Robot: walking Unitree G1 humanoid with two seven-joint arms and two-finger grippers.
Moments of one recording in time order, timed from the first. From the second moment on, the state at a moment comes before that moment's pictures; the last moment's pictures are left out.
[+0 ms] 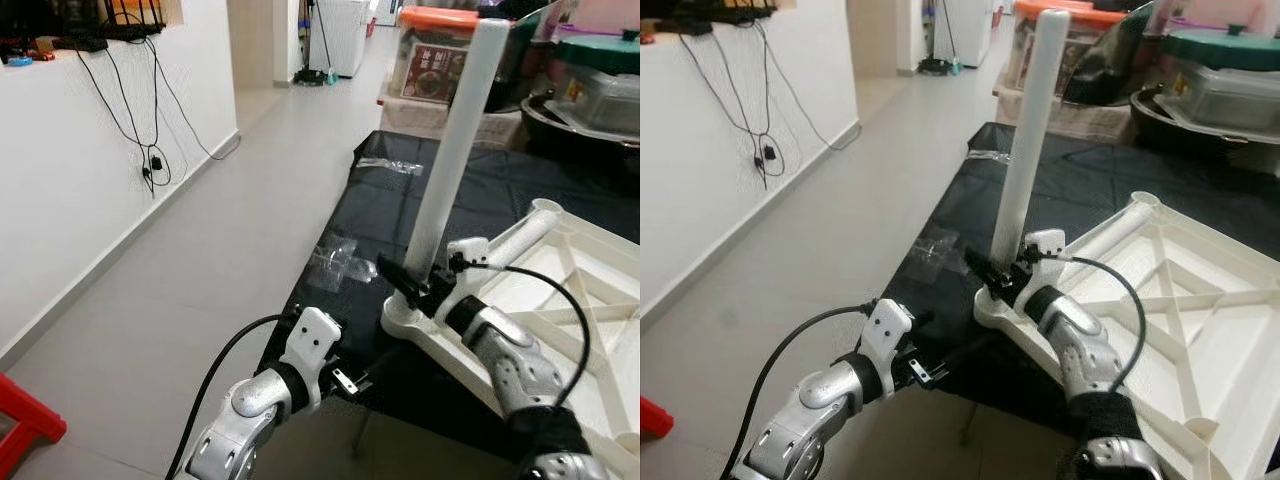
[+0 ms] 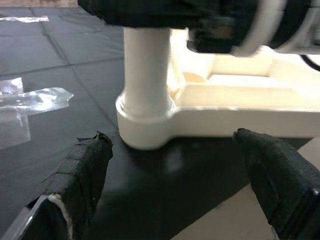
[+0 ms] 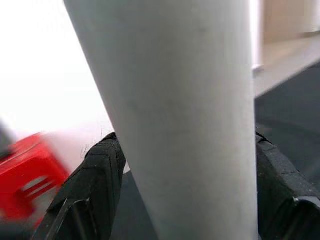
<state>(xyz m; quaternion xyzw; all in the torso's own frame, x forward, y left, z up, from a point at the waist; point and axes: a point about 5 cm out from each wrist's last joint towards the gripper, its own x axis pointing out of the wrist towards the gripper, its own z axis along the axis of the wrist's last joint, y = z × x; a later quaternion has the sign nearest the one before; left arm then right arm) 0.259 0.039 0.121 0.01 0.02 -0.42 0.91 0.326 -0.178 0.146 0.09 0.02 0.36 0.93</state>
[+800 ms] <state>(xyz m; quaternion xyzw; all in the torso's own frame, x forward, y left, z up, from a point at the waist) 0.259 0.039 0.121 0.01 0.02 -0.42 0.91 0.365 -0.198 0.161 0.07 -0.01 -0.05 1.00</state>
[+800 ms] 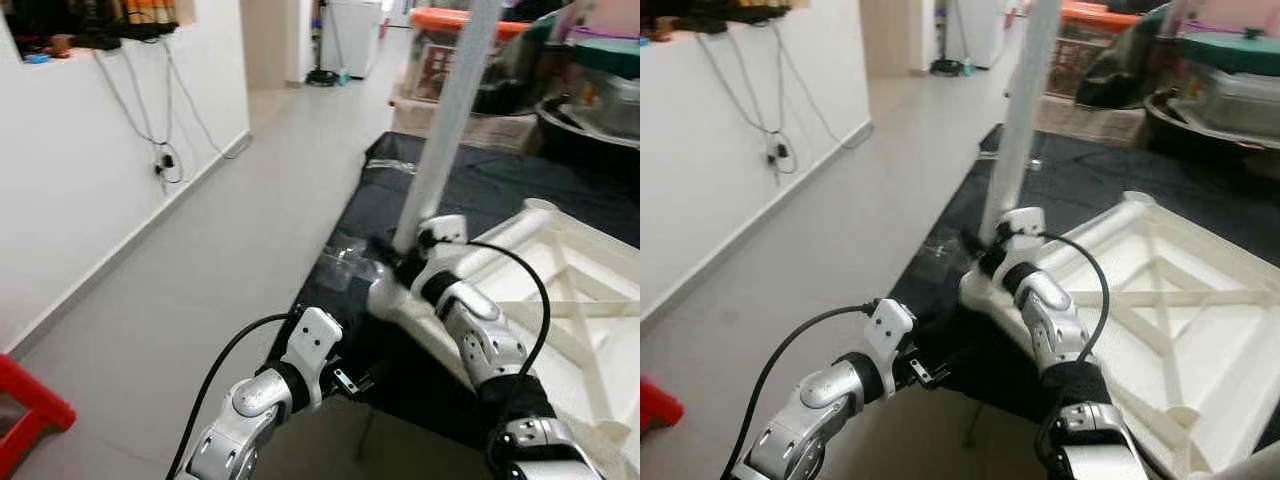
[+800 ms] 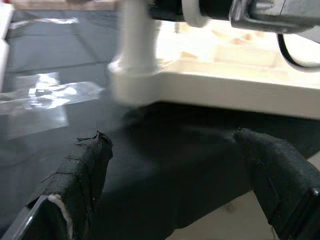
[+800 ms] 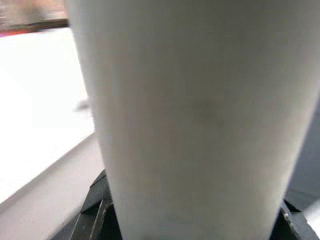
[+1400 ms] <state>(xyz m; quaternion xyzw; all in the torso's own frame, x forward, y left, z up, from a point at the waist) 0.259 0.038 0.121 0.01 0.02 -0.42 0.91 0.339 -0.219 0.149 0.11 -0.03 -0.30 0.95</state>
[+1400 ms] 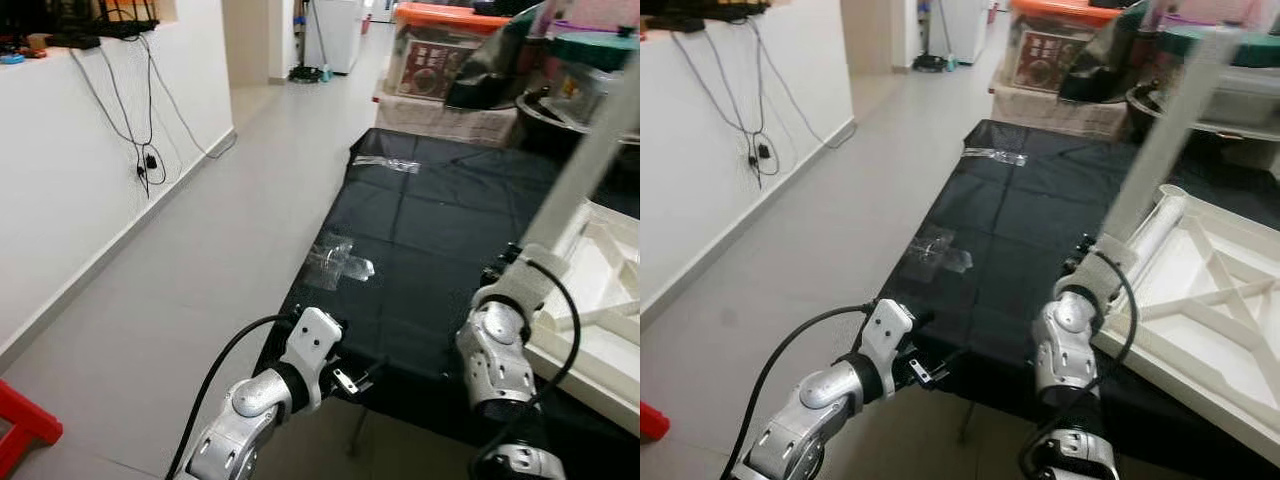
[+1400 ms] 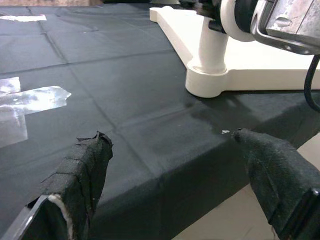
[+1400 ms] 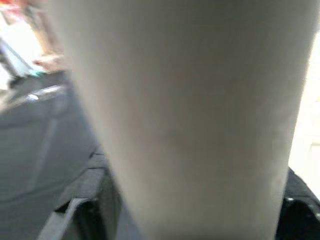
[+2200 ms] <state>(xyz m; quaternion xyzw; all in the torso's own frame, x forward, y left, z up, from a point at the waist) 0.258 0.037 0.121 0.01 0.01 -0.42 0.91 0.349 -0.229 0.193 0.06 -0.04 0.24 0.97</state>
